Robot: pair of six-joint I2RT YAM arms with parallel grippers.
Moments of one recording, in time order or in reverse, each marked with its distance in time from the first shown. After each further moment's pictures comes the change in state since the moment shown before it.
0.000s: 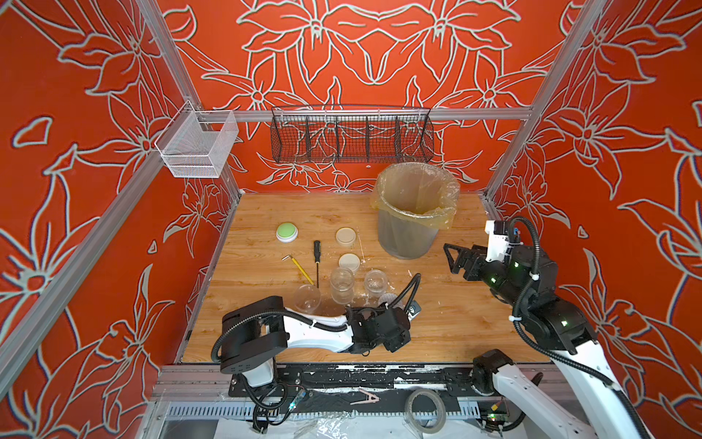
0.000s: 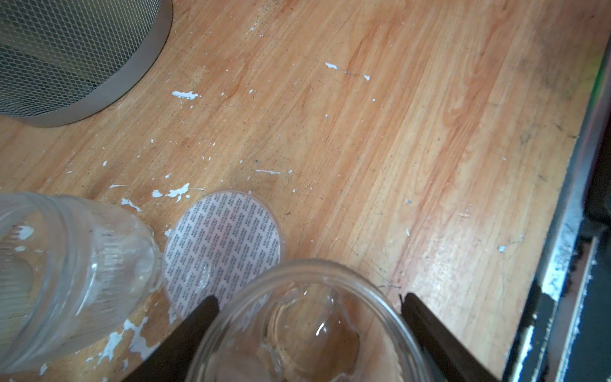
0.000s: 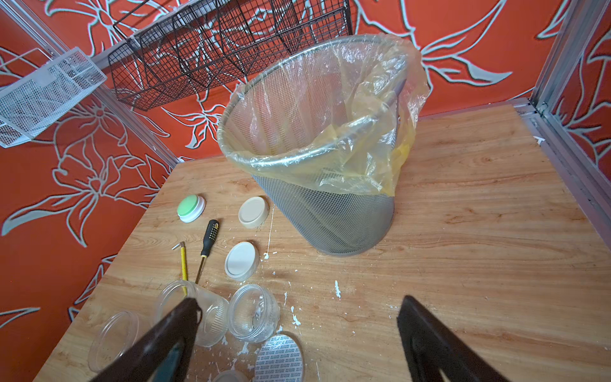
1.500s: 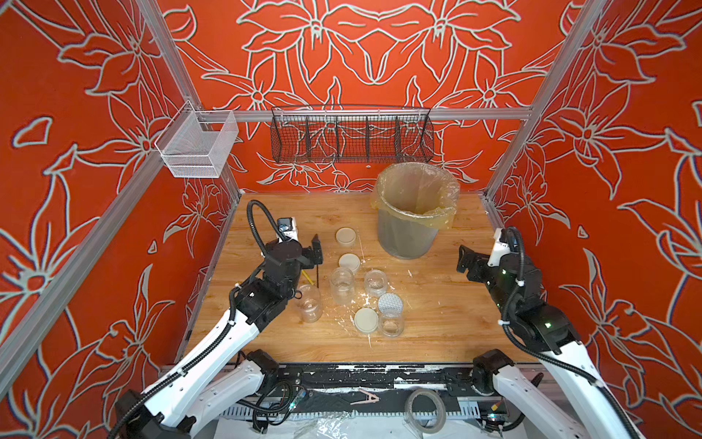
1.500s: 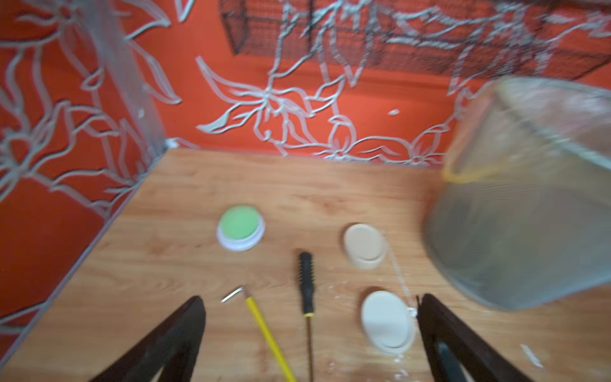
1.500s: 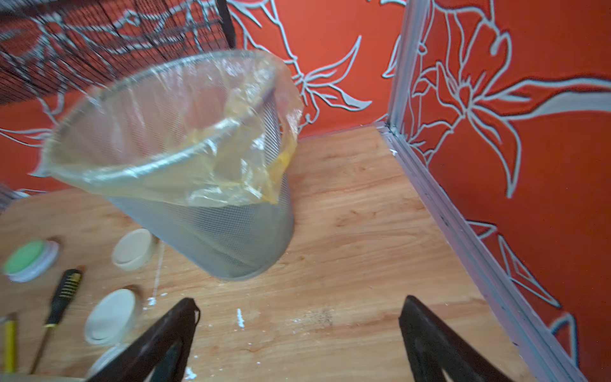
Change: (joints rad) left arm 0.817 -0.762 -0.077 -0.269 -0.248 -0.180; right arm -0.004 -0.038 -0.214 0.106 0.426 -0.103
